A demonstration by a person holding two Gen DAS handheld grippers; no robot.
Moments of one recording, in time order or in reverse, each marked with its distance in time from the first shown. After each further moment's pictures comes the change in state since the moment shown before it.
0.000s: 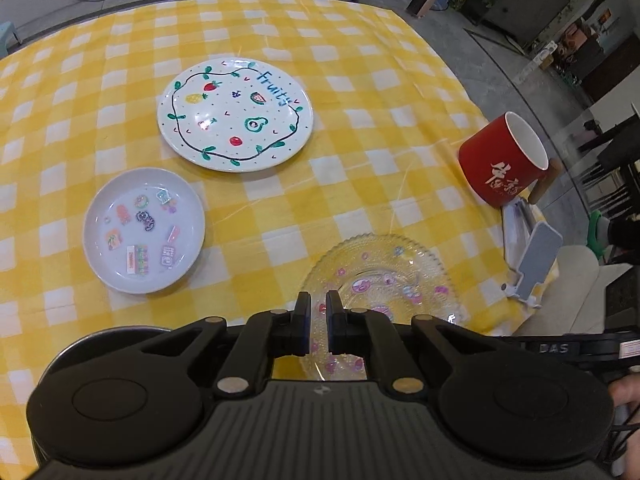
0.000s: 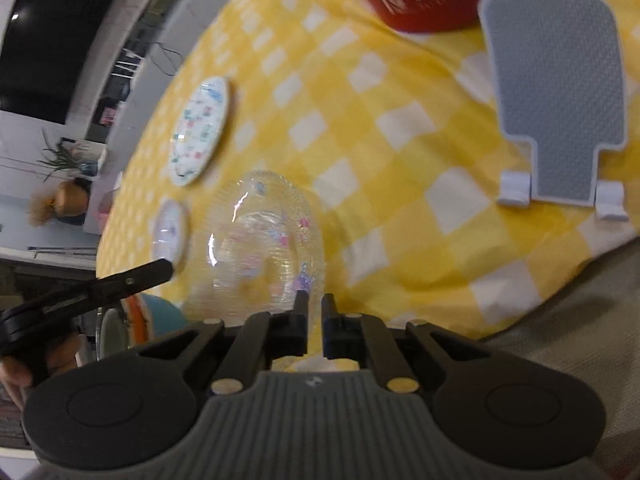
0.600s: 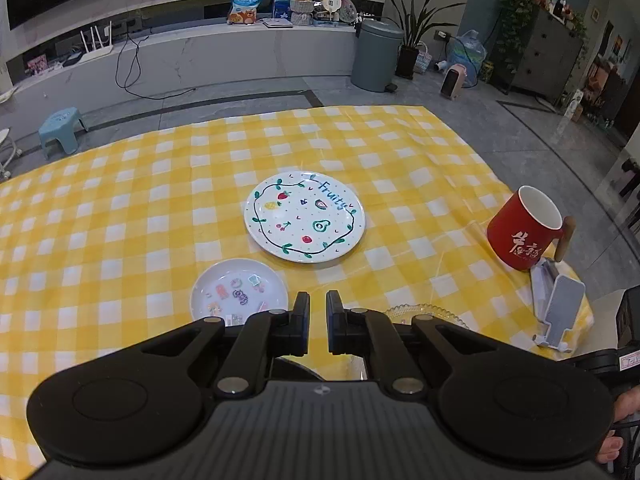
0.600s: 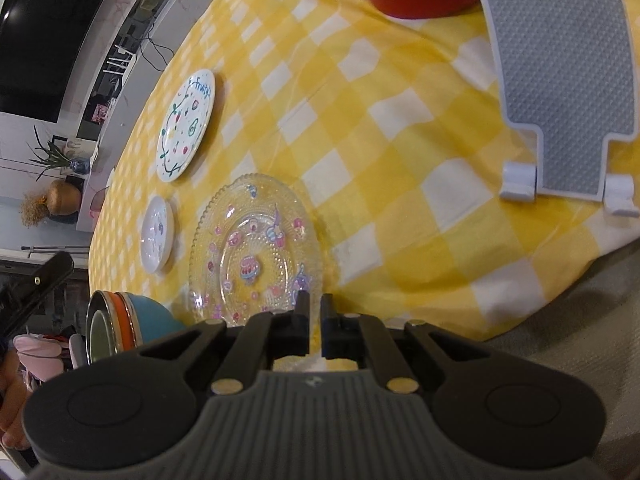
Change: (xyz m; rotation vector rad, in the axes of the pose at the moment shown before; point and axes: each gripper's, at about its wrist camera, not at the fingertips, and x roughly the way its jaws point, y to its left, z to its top) left arm -0.075 -0.011 -0.019 0.041 -0.306 0.208; right arm 0.004 0.002 -0.002 -0.024 -0.006 -0.004
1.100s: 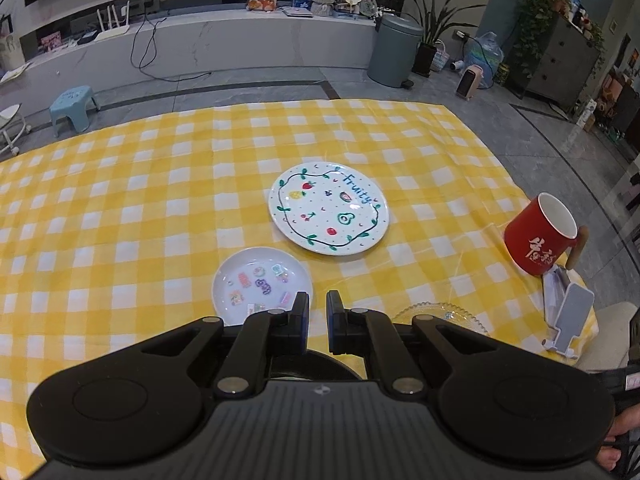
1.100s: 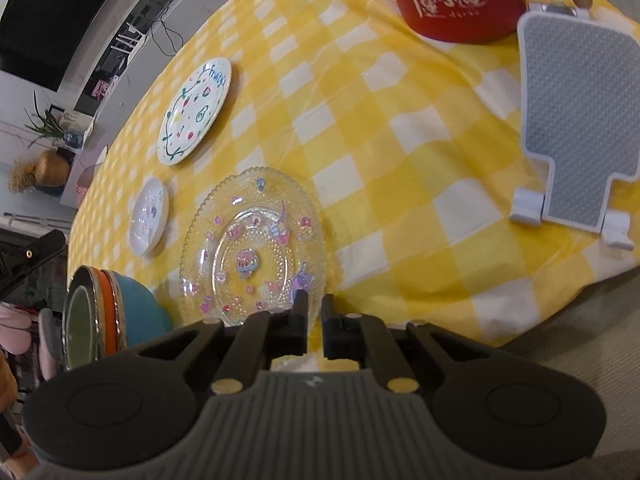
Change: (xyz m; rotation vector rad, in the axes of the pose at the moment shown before) left arm 0.001 0.024 0.001 -0.054 0.026 0.014; right arm -0.002 0.022 -0.006 -0.141 -0.029 -0.080
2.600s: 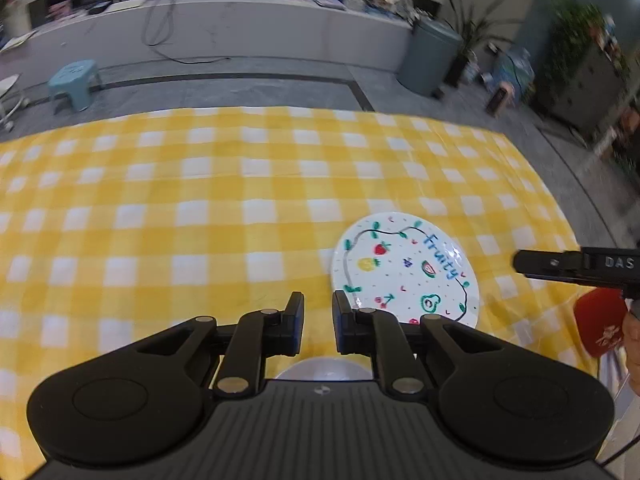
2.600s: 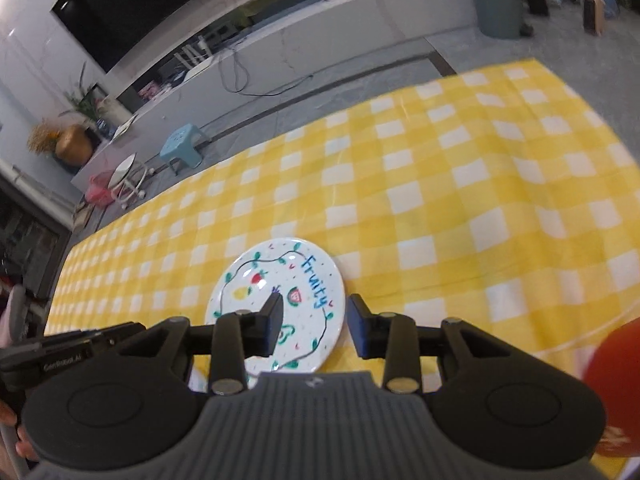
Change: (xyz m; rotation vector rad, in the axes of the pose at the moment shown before) left arm 0.108 0.072 0.073 -0.061 0.029 -0.018; right arm 0.070 0.113 0.190 -0.272 -0.185 0.020
